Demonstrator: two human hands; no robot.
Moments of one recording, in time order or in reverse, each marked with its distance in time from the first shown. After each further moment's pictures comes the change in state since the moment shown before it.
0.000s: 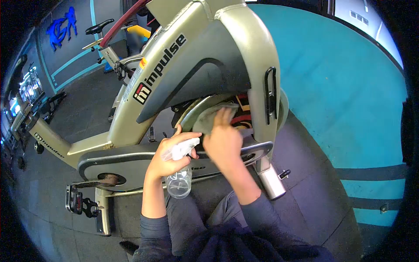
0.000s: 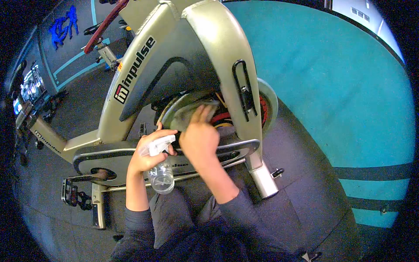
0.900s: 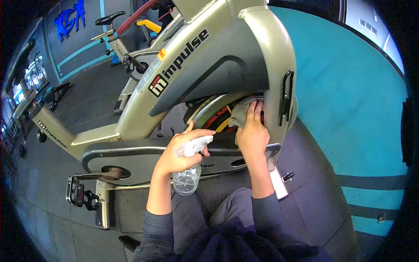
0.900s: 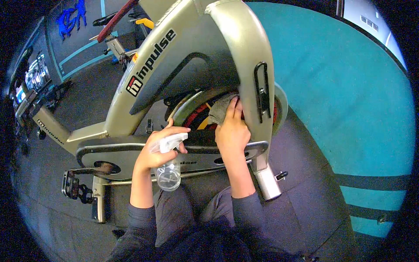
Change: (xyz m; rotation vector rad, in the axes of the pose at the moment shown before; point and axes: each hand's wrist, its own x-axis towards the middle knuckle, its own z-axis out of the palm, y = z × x) left_hand 0.002 0.000 -0.002 0.098 -0.032 0.067; right_hand 0.012 0.047 0.011 -0.086 0.152 0.110
